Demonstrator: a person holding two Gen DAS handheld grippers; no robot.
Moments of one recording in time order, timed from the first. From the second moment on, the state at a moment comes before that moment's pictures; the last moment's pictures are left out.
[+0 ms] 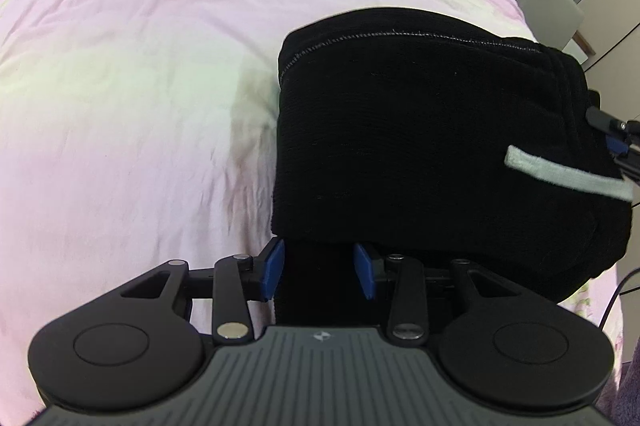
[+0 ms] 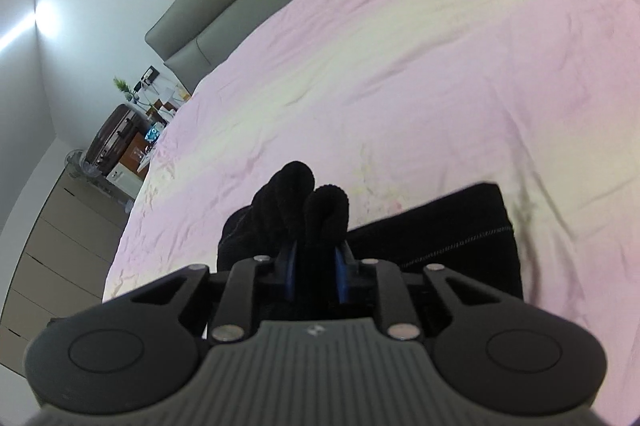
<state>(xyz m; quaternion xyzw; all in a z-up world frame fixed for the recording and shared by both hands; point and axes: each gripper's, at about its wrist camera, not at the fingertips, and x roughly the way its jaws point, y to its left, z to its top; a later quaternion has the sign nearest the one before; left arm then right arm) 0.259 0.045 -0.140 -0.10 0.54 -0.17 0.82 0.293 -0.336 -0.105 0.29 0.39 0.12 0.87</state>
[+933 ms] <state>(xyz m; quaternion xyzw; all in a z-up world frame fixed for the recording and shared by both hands) 0.357 -0.041 -0.134 0.01 0.50 -0.16 0.85 0.292 -0.320 -0.158 0.00 0.47 0.04 0.88</state>
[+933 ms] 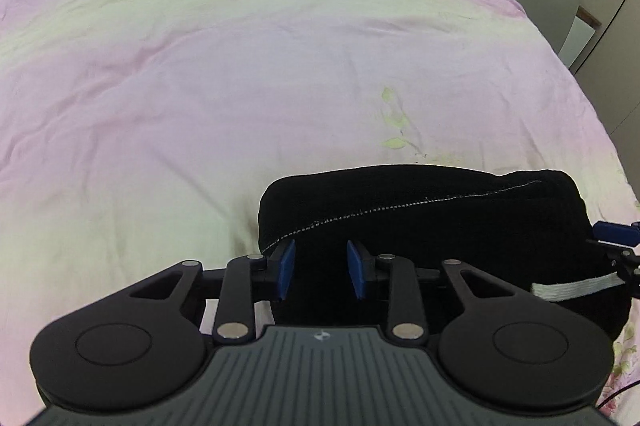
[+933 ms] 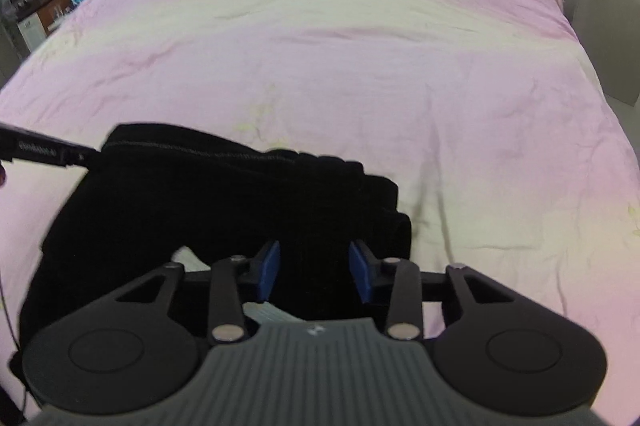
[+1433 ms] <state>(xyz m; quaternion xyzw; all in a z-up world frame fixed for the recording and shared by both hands) 0.383 -0.063 -0.145 0.06 0.52 -0.12 0.85 0.294 -0.346 -0.184 0.09 0.48 0.02 0.87</state>
